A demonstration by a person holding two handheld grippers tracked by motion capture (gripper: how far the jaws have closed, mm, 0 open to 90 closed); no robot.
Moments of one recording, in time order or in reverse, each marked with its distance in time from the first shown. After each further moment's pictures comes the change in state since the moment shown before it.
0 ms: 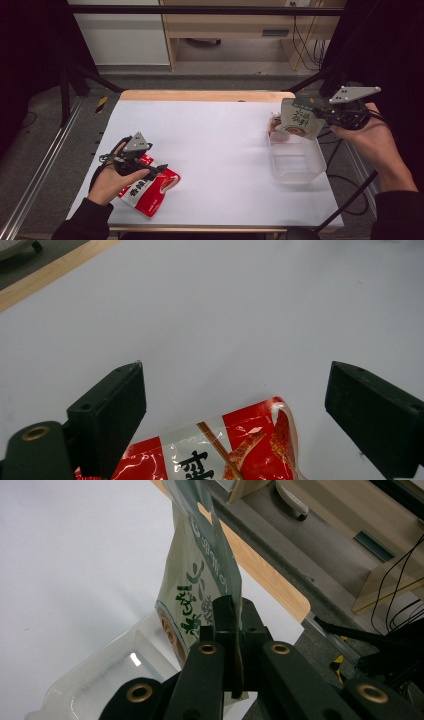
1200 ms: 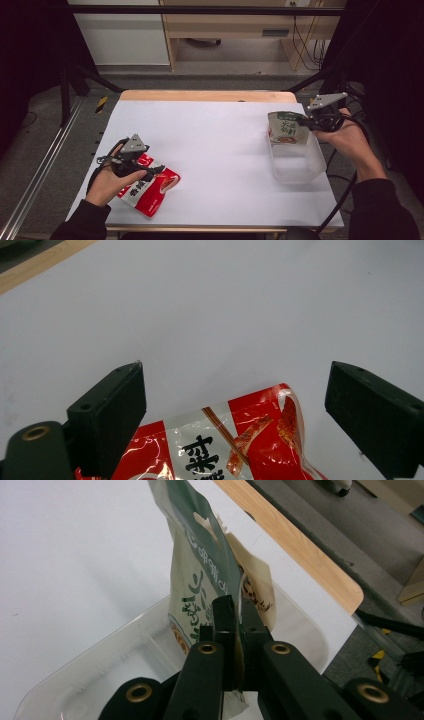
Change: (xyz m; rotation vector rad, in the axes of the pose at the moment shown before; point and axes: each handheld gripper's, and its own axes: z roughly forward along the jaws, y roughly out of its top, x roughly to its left) left arm 0.005 -0.011 0.000 0.017 0.004 -0.028; right arm 0.003 -0.019 0.067 0.075 0.109 0.003
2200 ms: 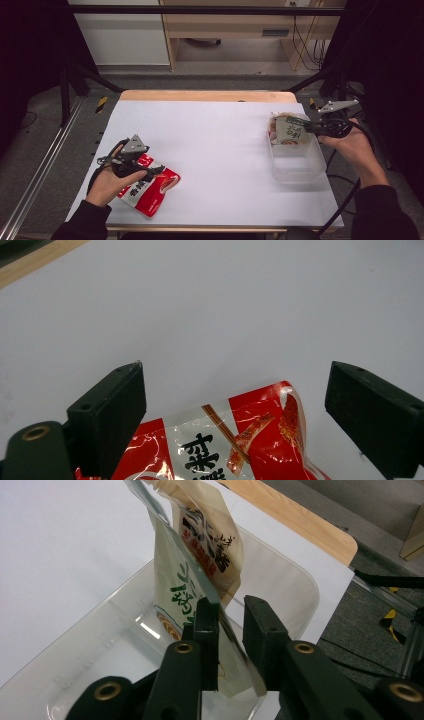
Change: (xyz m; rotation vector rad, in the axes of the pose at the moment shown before) left arm 0.001 -0.003 0.002 0.003 0.000 -0.004; right arm -0.013 -0.038 0.005 0.012 -0.036 0.188
